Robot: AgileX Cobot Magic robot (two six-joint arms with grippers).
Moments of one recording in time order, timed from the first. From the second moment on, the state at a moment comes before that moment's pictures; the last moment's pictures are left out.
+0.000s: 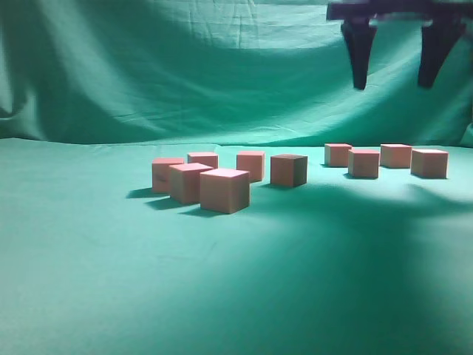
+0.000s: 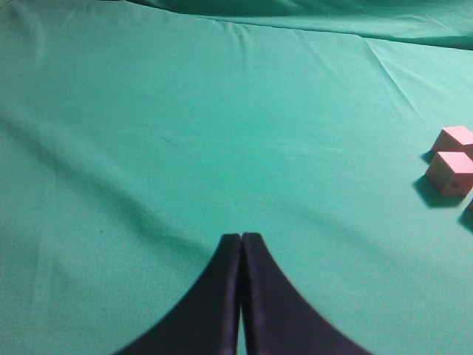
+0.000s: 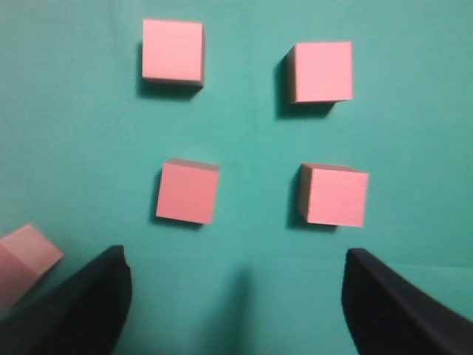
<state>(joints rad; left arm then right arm) -0.01 -0.01 0.02 -0.09 0.35 -0.02 0.34 2.02 -1.83 -0.07 1.24 0.19</state>
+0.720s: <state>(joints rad) -0.01 -0.01 0.02 -0.09 0.35 -0.02 0.34 2.22 -1.83 0.04 1.09 0.14</state>
